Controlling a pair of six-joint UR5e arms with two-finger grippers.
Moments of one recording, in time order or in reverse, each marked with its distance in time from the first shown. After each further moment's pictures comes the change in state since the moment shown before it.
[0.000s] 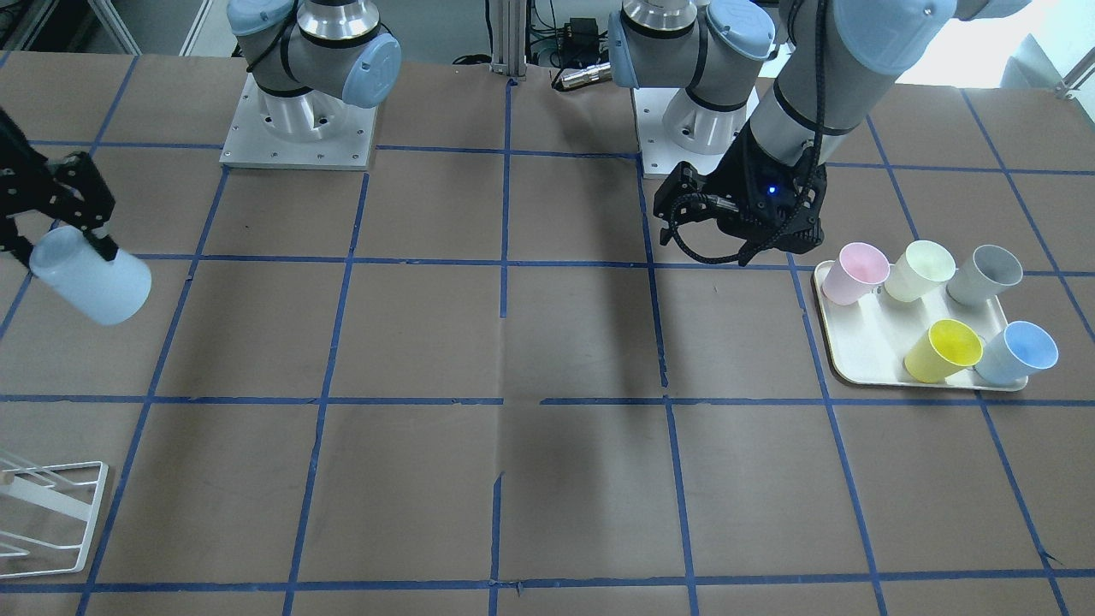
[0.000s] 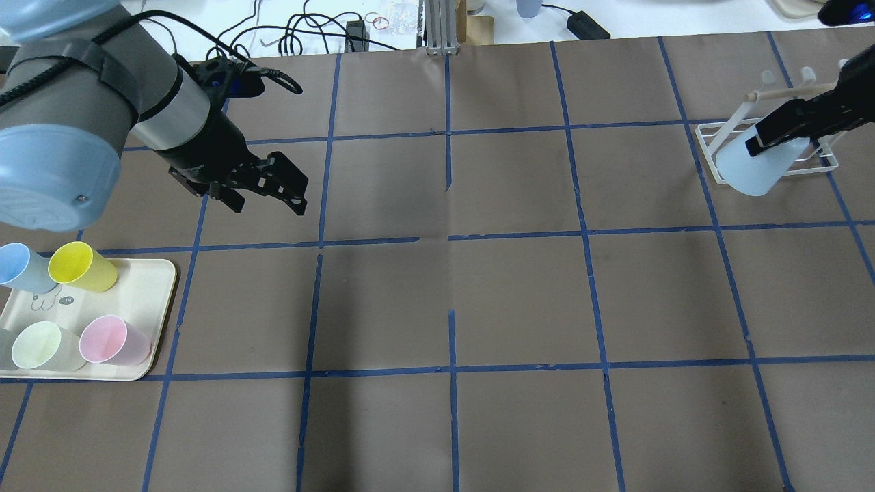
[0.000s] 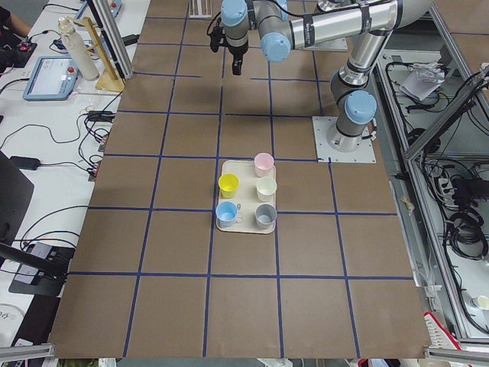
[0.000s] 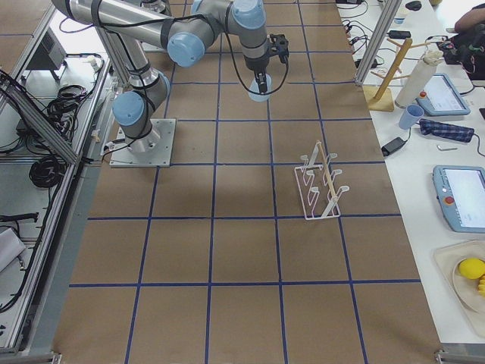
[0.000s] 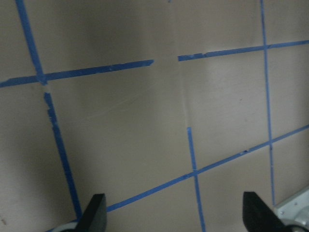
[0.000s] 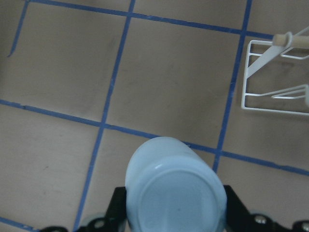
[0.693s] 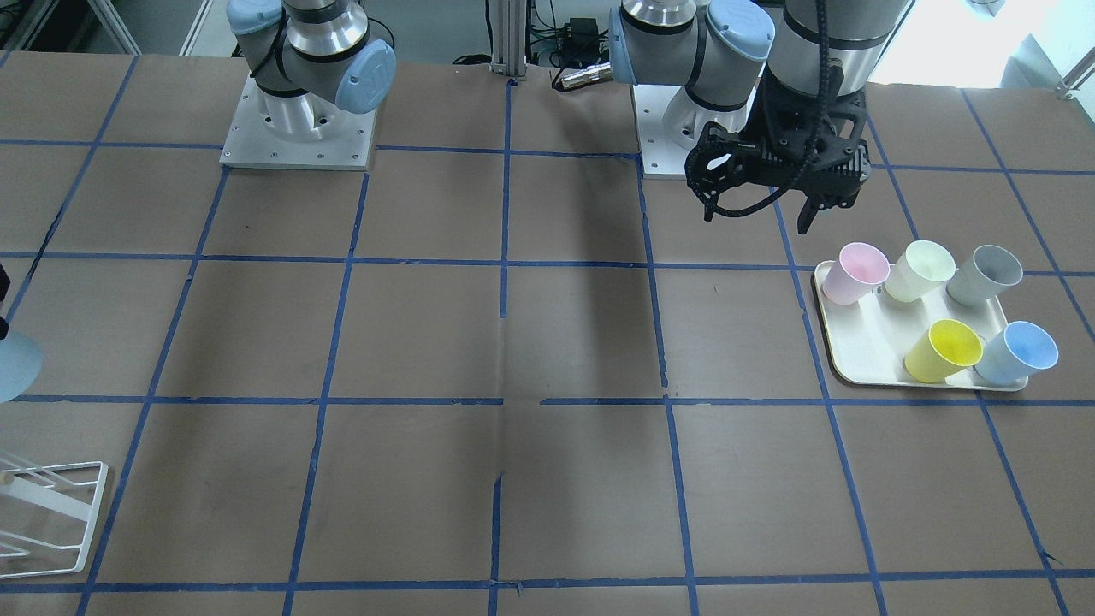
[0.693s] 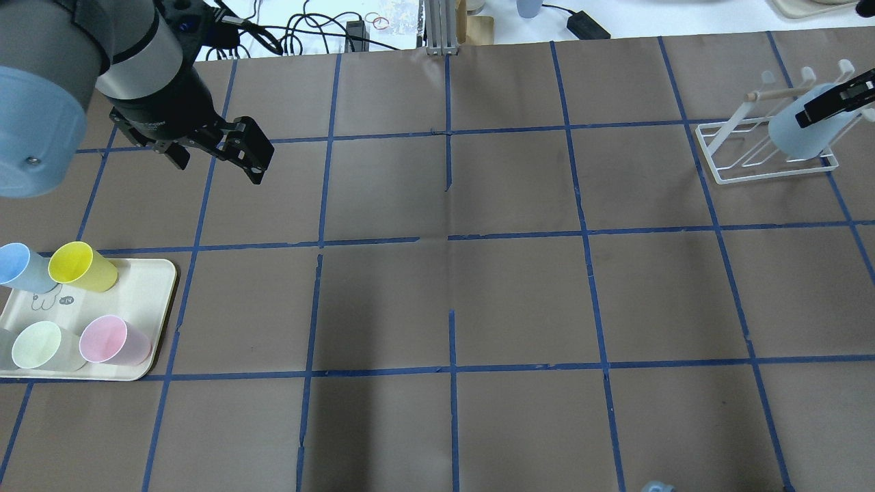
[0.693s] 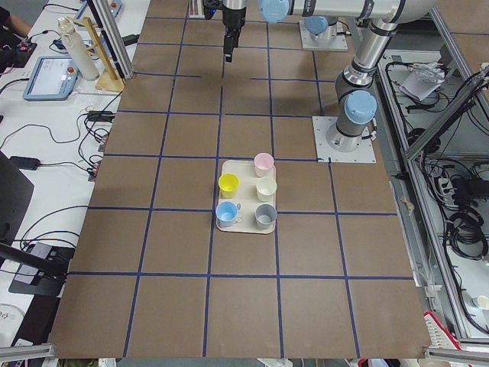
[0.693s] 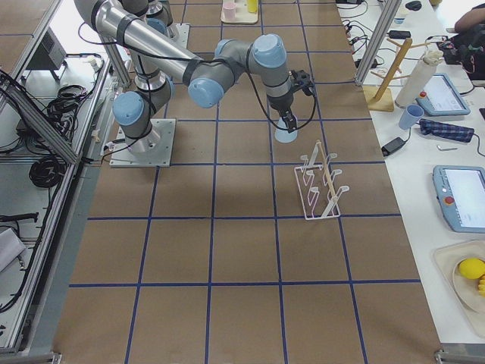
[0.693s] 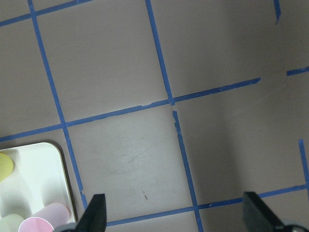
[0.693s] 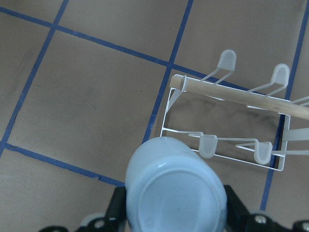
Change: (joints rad) left arm -0.035 0.023 0.097 -0.057 0.170 -0.002; right arm -0.072 0.166 -0.067 -0.194 -0.022 -0.153
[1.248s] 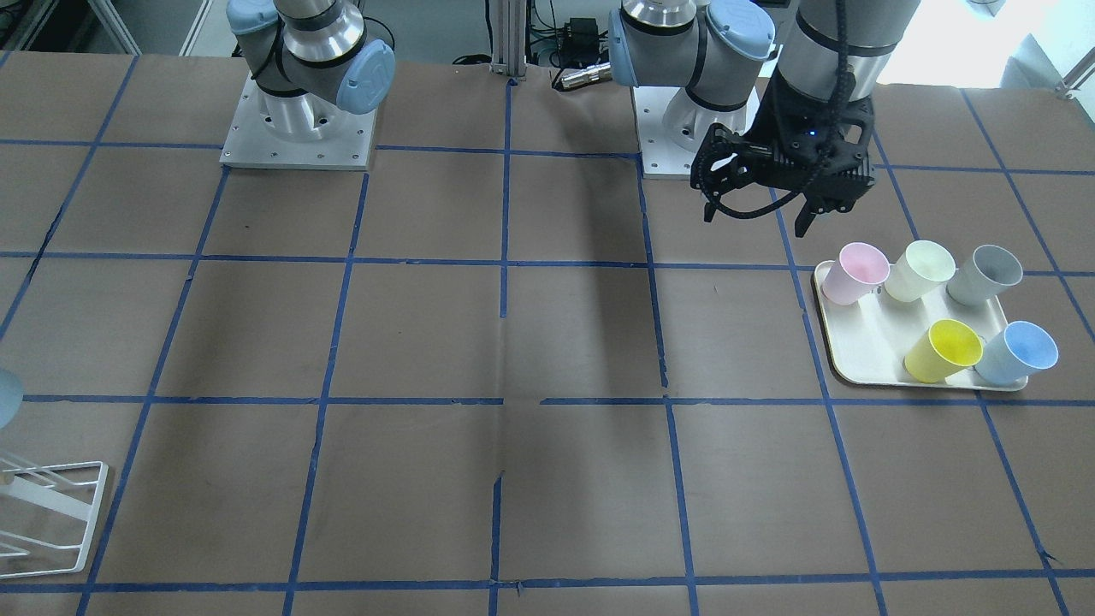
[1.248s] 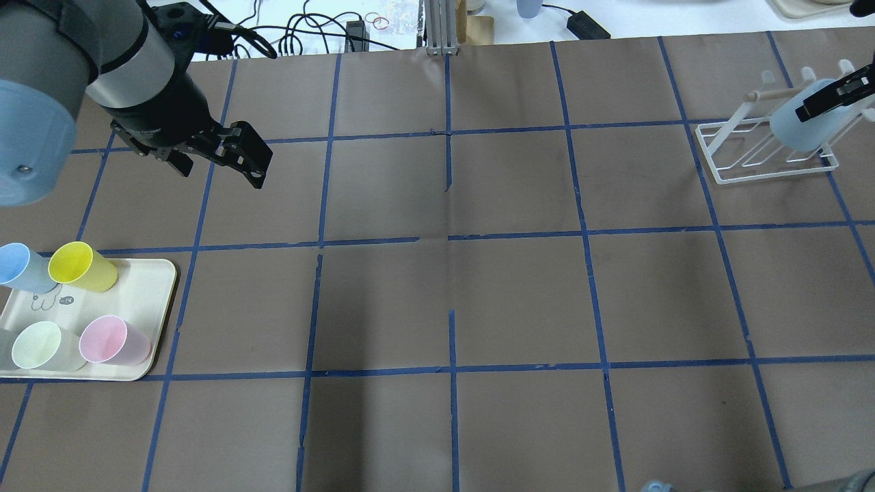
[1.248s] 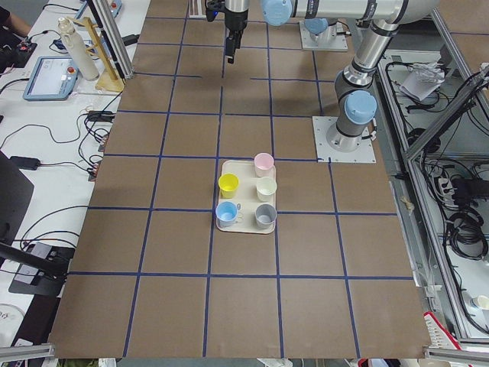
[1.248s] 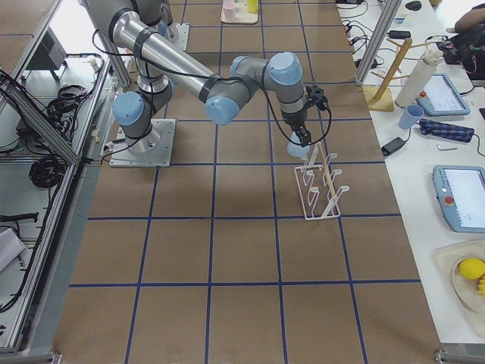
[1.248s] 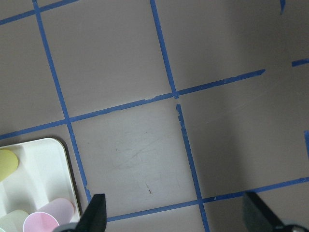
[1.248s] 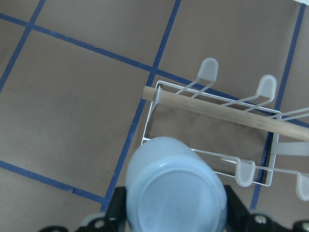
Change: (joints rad) left arm 0.050 0.006 -0.016 0.012 -0.067 0.012; right arm -0.002 0.081 -0.031 -0.059 -0.006 -0.020
